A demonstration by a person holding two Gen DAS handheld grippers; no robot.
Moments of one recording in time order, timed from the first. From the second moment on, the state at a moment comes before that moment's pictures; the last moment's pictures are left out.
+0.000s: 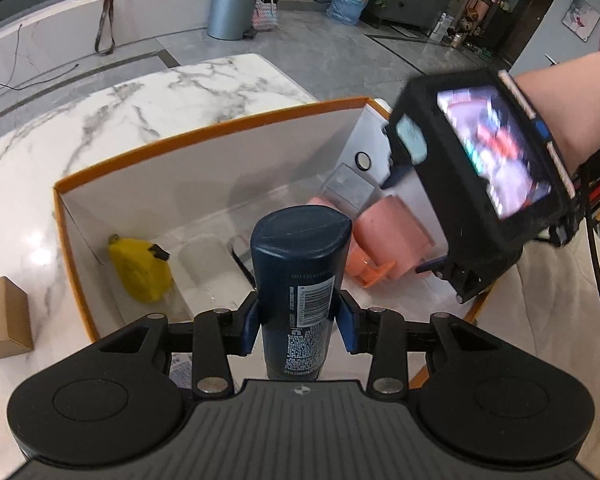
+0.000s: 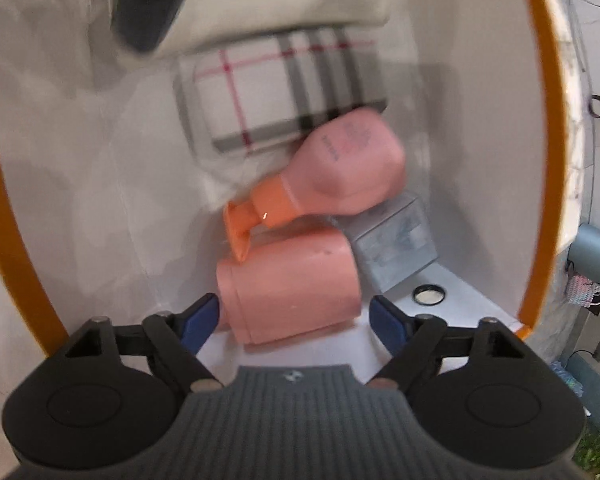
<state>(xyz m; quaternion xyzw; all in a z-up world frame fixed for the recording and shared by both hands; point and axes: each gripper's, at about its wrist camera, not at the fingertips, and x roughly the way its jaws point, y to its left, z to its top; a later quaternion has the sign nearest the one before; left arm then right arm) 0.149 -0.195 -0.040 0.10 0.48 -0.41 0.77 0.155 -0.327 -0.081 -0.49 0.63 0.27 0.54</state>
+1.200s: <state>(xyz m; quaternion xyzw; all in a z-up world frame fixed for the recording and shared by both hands) 0.149 -0.166 -0.041 0.06 0.56 -0.35 0.75 0.138 -0.271 -0.049 -0.44 0.53 0.24 0.68</state>
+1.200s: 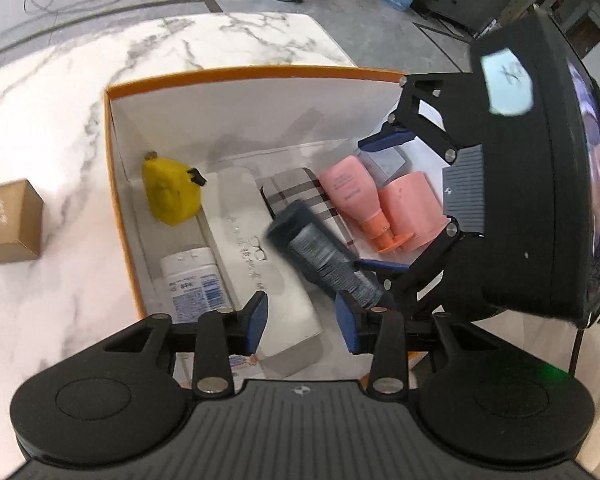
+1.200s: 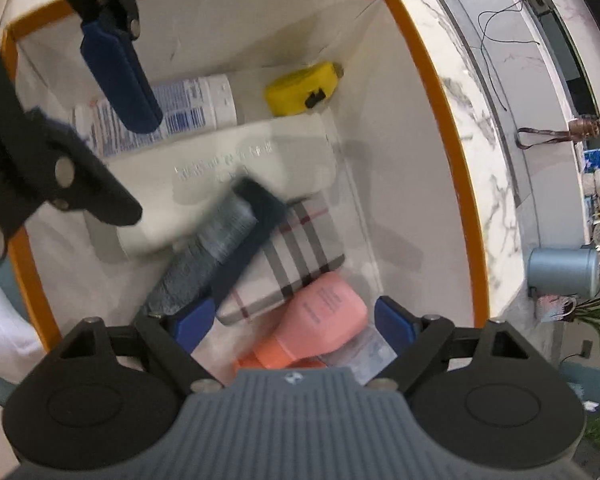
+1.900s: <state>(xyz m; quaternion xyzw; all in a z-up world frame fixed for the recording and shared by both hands) 0.147 -0.124 0.001 0.06 0.46 -0.31 0.83 0.161 -0.280 -0.047 -0.22 0.61 0.17 0.74</state>
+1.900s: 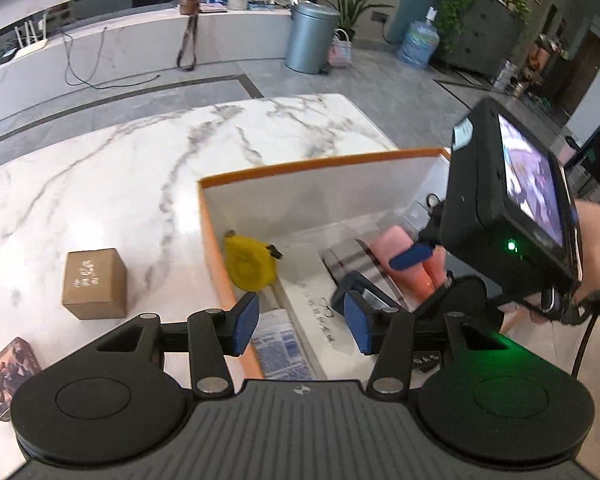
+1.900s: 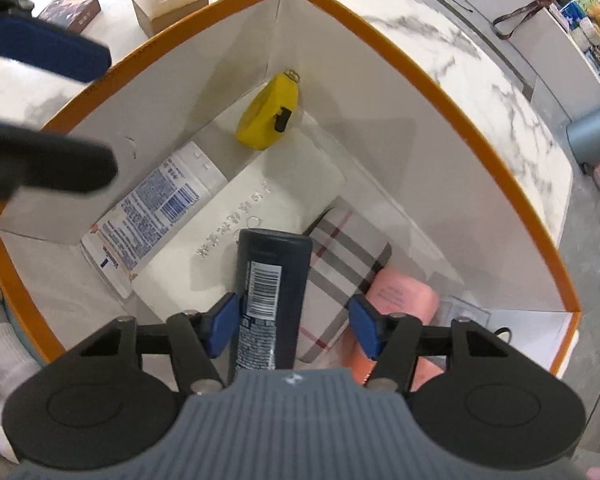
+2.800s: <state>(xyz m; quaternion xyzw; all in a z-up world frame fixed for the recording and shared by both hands) 0.151 -0.106 -0.001 0.05 0.46 -0.30 0.83 0.176 -0.254 -0.028 -0.19 0.63 0.34 0.67</state>
